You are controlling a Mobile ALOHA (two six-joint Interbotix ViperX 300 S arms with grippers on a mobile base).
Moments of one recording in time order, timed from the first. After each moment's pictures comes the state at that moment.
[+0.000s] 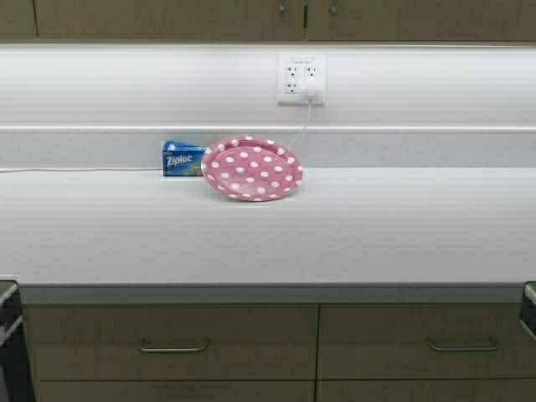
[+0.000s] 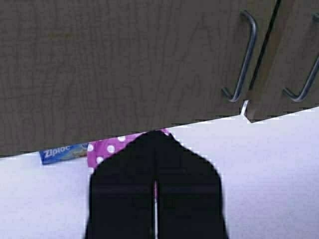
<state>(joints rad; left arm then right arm) -0.40 -0.23 0.40 -0.11 -0.01 0.04 0.31 -0.53 0.58 -0.43 0.20 0.46</state>
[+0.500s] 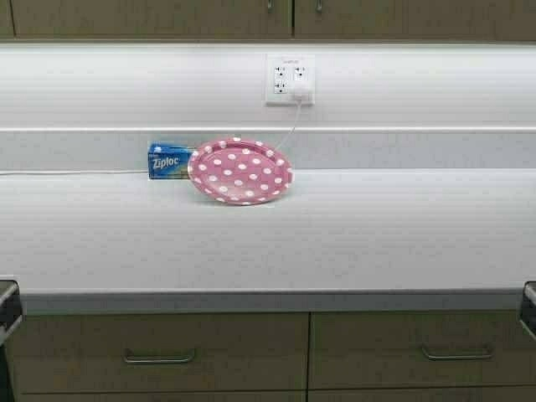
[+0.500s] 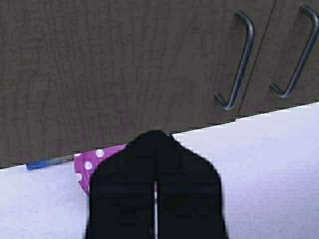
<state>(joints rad) -0.40 -0.23 0.42 -0.11 -0.01 0.04 0.31 -0.49 0.57 -0.43 0.20 0.46</state>
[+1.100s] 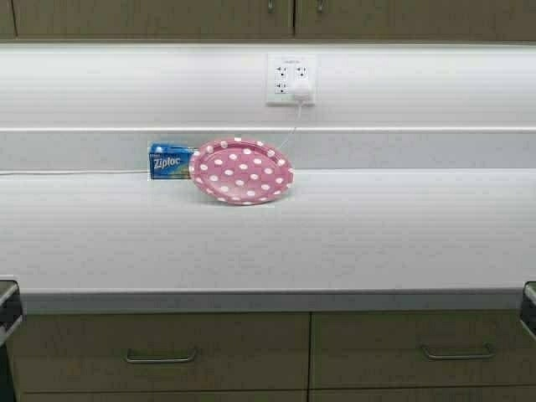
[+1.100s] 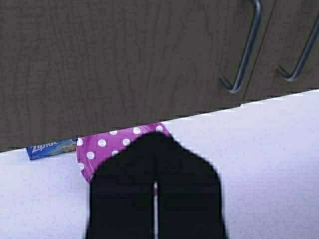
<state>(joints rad) -0.40 -0.22 0.47 -0.11 -0.06 0.04 0.31 -0.49 0.56 -0.43 0.20 0.46</state>
